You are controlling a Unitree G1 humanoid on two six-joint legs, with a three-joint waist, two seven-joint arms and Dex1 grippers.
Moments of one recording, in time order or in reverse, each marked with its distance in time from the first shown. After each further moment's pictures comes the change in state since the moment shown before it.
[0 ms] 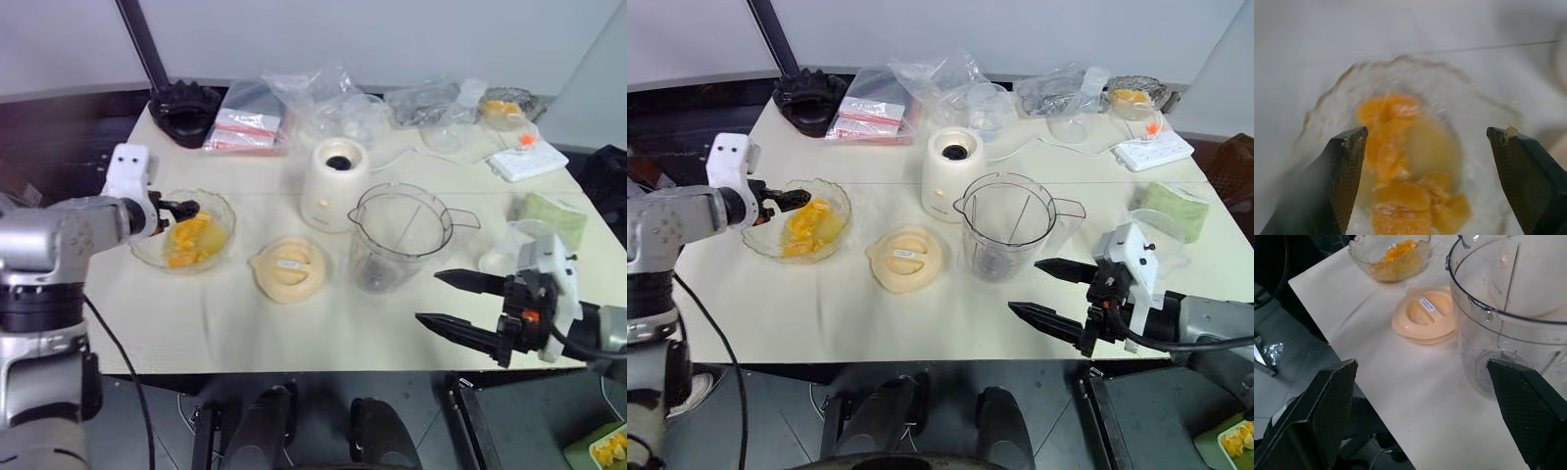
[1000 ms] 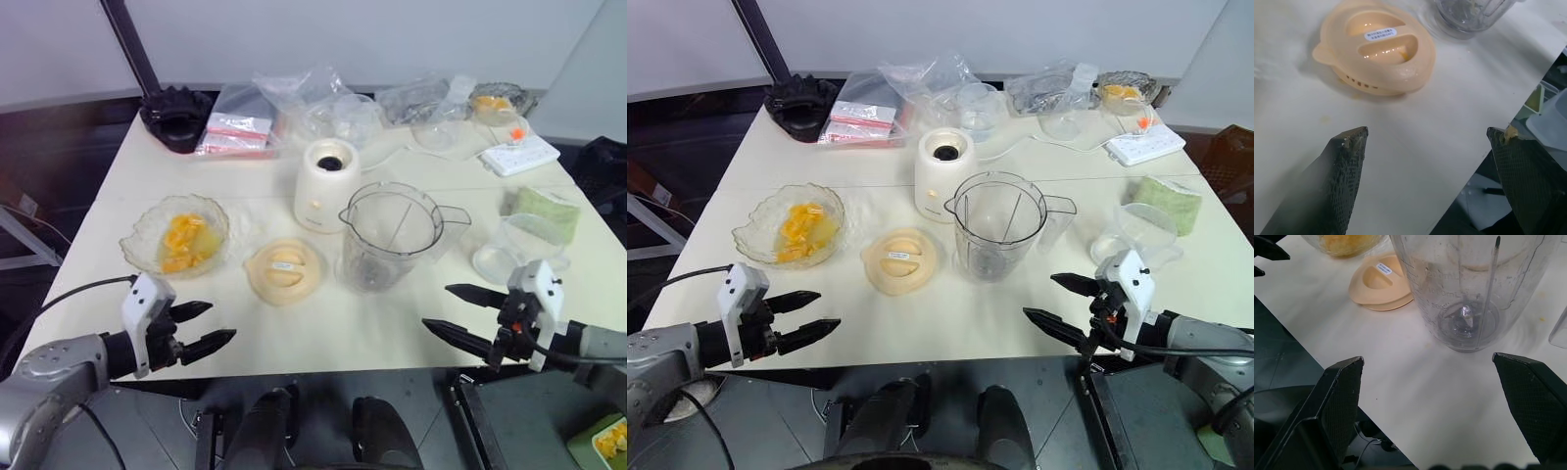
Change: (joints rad) left arm 1.002 0.084 0.181 -0.659 -0.199 -0.499 -0.638; right arm 0.098 0.136 0.112 0.123 -0.355 -0.174 0.121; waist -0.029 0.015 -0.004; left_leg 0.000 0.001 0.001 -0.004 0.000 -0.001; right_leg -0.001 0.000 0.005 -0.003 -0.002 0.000
